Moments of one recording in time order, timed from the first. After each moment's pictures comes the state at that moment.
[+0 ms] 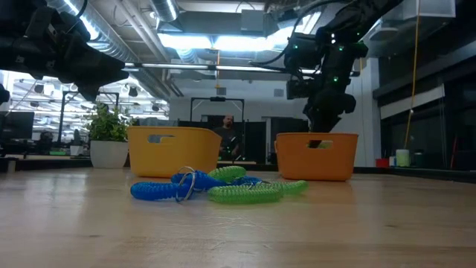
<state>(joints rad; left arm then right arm) 0.09 0.02 0.04 -0.06 -0.08 -0.27 -0.34 1.59 1.04 -0.65 0.03 -0.25</state>
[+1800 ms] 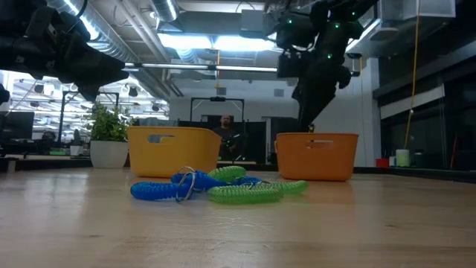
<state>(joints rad) 0.09 0.02 0.04 -0.06 -0.08 -0.27 -0.22 1.59 1.16 -0.72 -0.04 -0.21</state>
